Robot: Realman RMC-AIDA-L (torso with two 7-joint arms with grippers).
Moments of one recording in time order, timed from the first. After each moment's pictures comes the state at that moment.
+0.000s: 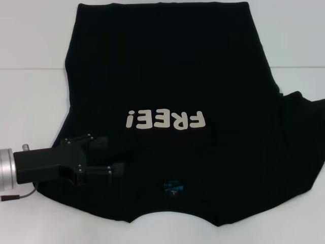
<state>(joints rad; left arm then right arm) -0.48 -2.04 0.63 0.60 2.02 1.58 -1.32 0.75 1.96 -0.70 -0.83 -2.77 -1.20 2.64</state>
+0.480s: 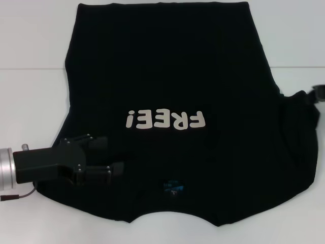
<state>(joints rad) -0.48 -2.04 0.63 0.60 2.02 1.58 -1.33 0.80 1.97 -0.73 -0.86 -2.74 -1.21 2.56</state>
